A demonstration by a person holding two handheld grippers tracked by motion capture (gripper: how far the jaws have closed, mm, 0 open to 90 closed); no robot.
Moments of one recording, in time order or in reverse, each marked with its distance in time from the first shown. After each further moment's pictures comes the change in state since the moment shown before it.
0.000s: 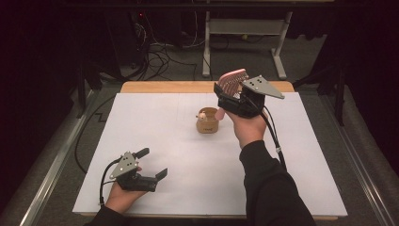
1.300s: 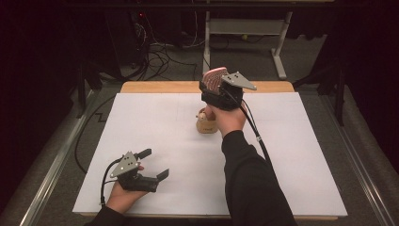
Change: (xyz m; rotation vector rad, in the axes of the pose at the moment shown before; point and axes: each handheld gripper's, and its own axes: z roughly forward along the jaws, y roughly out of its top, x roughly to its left) left arm -0.002 0.001 0.002 -0.004 -0.037 -0.023; right arm 0.010 -0.024 0.065 0.065 -0.019 0.035
